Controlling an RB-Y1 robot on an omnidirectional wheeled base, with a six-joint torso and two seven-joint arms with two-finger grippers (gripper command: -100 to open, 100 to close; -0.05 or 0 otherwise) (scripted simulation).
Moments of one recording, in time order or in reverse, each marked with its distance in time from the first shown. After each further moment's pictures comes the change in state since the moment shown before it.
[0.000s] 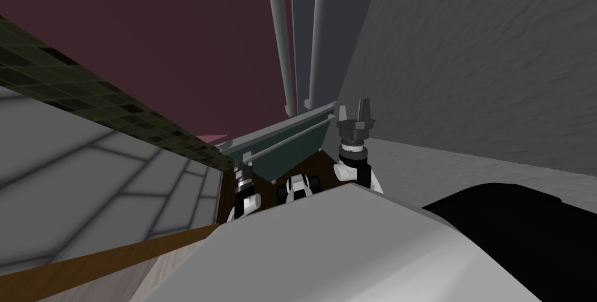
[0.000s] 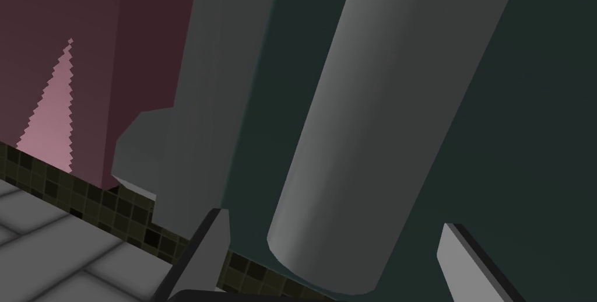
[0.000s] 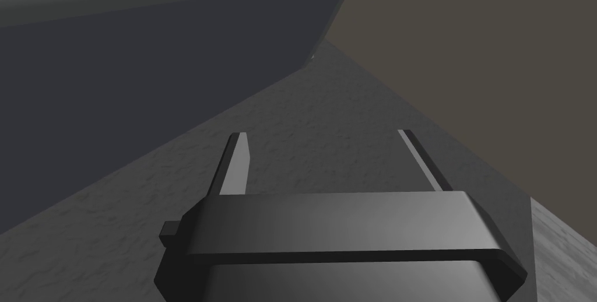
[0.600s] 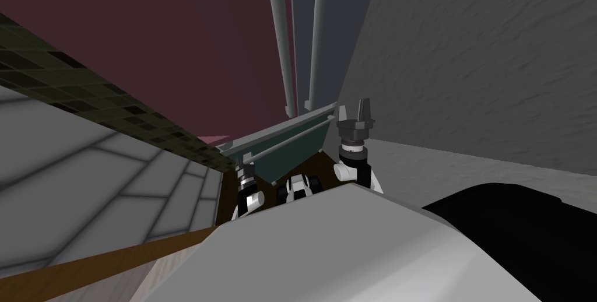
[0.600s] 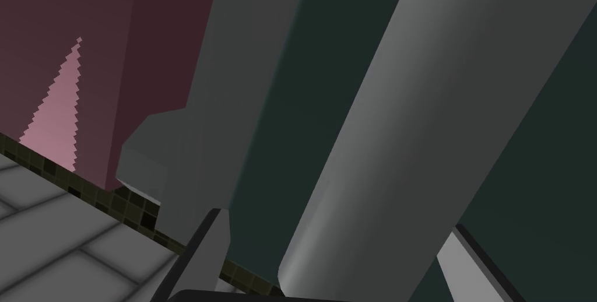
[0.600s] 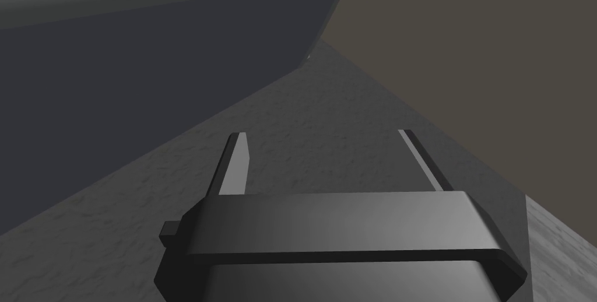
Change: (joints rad) left arm 0.004 -0.066 0.005 -0.039 0.004 0.031 -0.001; right arm 0.000 0.000 0.000 0.000 0.000 0.000 0.000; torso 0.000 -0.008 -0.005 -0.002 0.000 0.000
